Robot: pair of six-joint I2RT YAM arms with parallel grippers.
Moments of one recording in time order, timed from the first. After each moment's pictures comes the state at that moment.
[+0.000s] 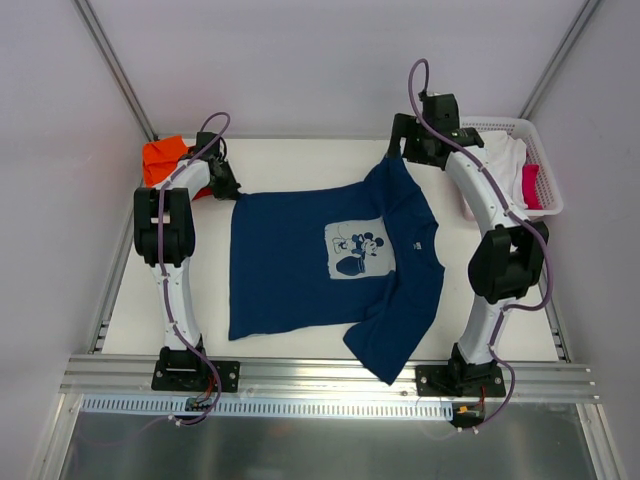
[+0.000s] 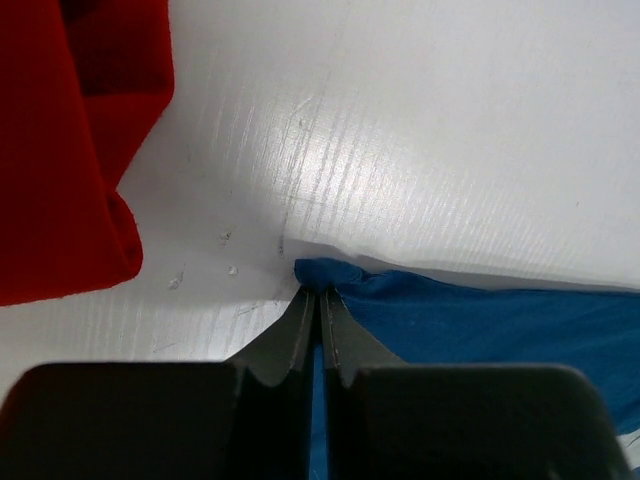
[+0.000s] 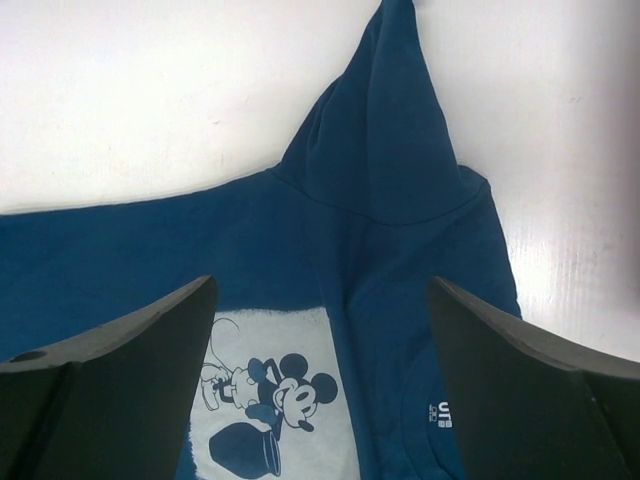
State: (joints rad) left arm -0.01 2.21 1.69 -0.53 0.12 -0.44; right arm 0.24 1.90 1.85 -0.68 0.02 0.30
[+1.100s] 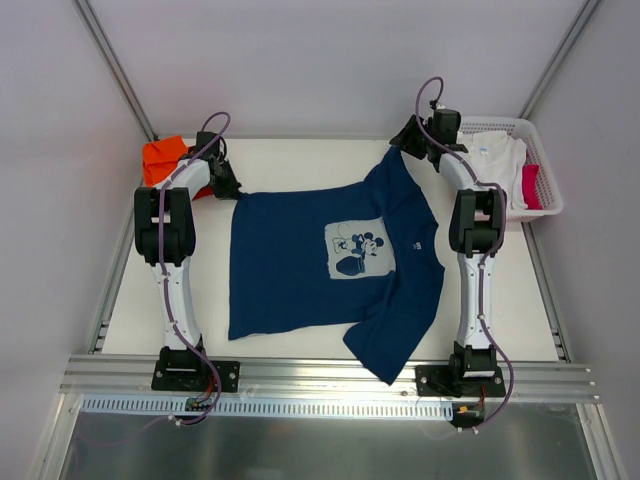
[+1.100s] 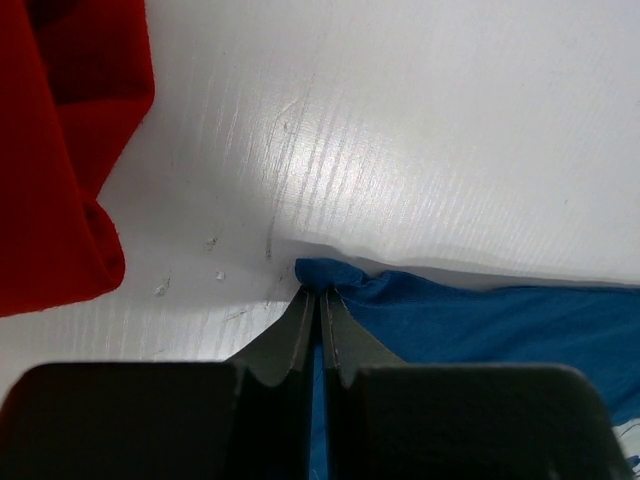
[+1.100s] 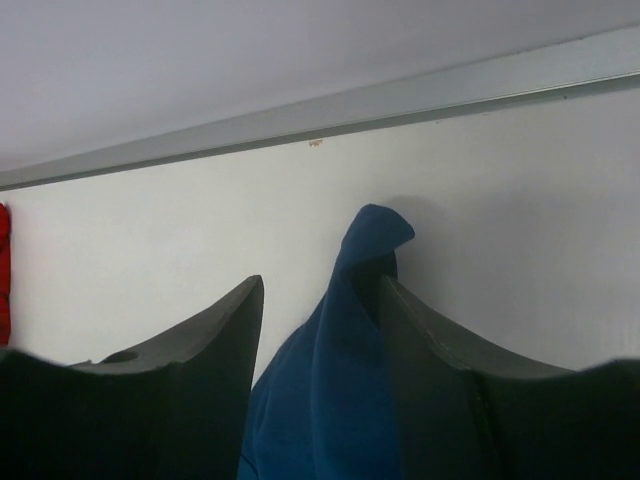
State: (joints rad) left arm -0.01 2.22 1.70 -0.53 0.15 -0.44; right arm 0.06 2.53 2.19 -0.18 -0.34 0.48
